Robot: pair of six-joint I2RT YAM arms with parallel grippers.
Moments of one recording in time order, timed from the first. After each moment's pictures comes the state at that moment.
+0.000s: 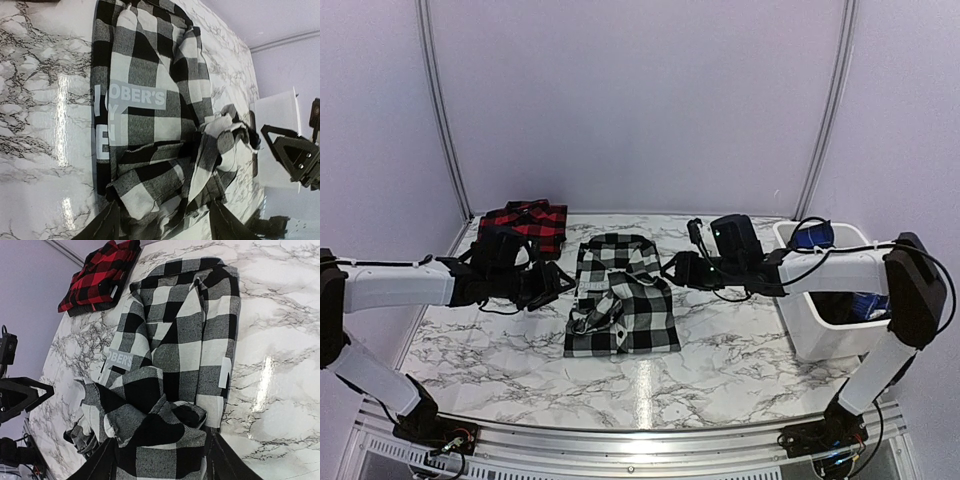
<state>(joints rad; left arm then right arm) -0.59 1.43 0.78 -0.03 0.22 -0.87 0.67 1.64 0.99 0.08 -0.19 0.62</state>
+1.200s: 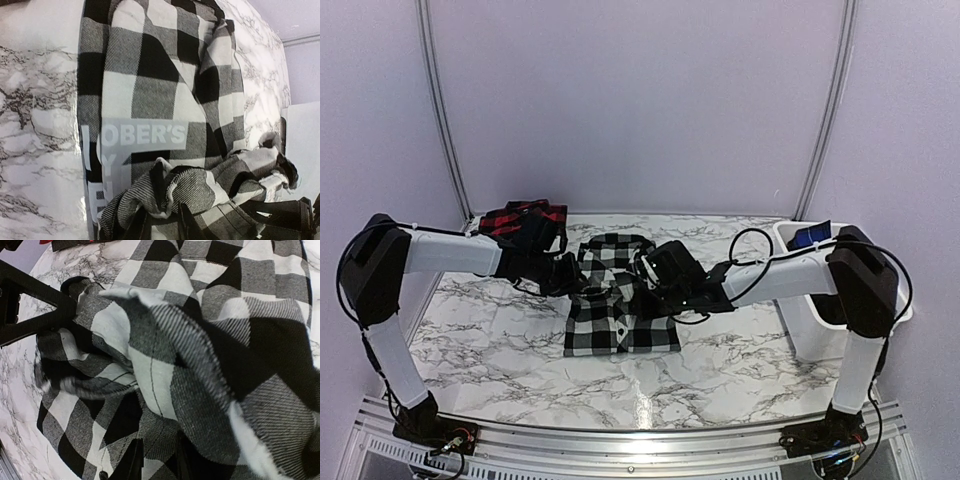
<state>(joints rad) -0.60 1.78 1.10 -0.17 0.21 -0.81 0.91 1.89 1.18 -0.06 0.03 0.53</state>
